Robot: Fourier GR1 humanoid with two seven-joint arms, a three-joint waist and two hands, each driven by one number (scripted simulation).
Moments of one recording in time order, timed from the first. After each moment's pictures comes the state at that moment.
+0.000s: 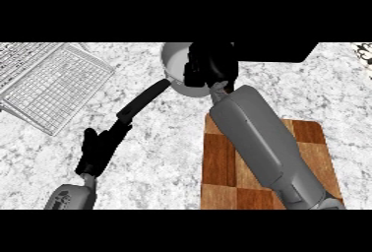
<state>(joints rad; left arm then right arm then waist) -0.12 0.14 -0.11 -1.35 0.02 -0.13 0.15 -0.97 0.00 0.24 -1.02 0.85 -0.09 0.59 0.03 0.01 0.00</state>
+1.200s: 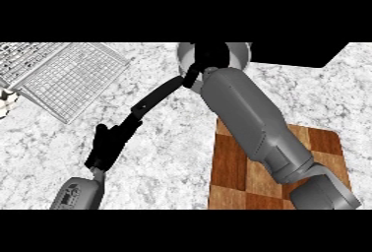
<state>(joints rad) -0.17 0.12 -0.13 -1.33 0.00 -0.16 0.15 -1.23 0.00 0.26 -0.51 0.59 -0.16 0.66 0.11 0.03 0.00</state>
